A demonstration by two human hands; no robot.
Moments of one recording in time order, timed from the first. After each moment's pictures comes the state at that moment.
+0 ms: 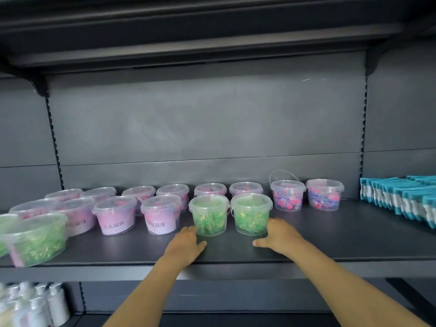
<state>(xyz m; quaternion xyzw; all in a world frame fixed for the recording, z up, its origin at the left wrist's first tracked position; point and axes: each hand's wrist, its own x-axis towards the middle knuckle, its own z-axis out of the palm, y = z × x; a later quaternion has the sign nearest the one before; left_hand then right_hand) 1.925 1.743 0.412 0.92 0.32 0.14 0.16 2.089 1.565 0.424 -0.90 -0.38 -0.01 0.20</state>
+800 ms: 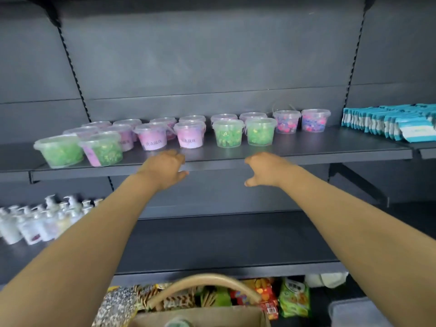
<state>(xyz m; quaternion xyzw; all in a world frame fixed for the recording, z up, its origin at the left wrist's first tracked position) 1.696 1.714 0.445 0.97 0.21 0.11 -0.09 1.856 1.520 0.440 -0.87 -0.49 -0.07 0.02</state>
